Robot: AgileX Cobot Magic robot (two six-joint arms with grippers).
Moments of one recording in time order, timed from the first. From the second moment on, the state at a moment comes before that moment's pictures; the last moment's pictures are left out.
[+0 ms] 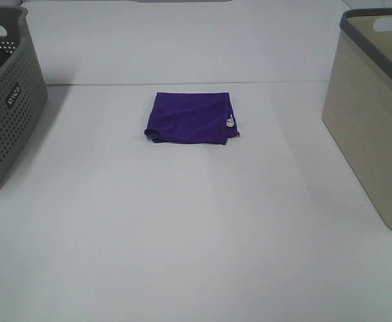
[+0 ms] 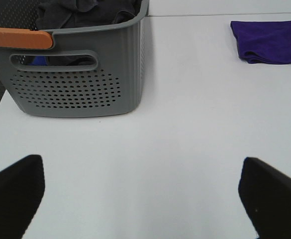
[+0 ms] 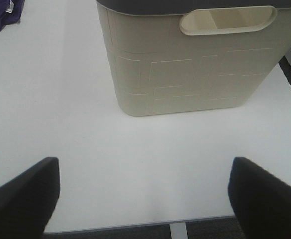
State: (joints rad) left arm 0.02 -0.01 -0.50 -0.03 1.05 0.02; right arm -0.01 0.00 -0.46 -0.05 1.10 0.02
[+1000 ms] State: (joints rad) left arm 0.02 -0.01 -0.50 -0.03 1.05 0.02; right arm -0.01 0.00 -0.46 -0.05 1.10 -0.04
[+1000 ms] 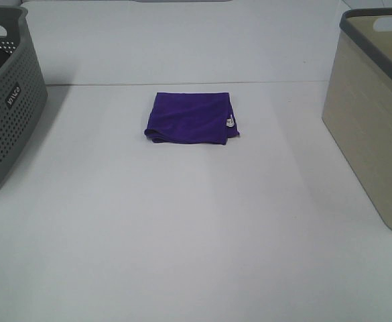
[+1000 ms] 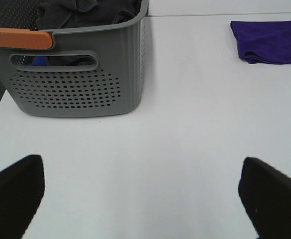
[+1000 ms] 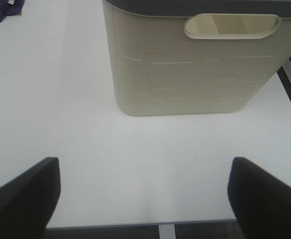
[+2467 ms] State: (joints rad) left arm 0.02 -0.01 -0.50 -0.03 1.05 0.02; right arm -0.01 0.00 -0.46 -0.05 1.10 -0.04
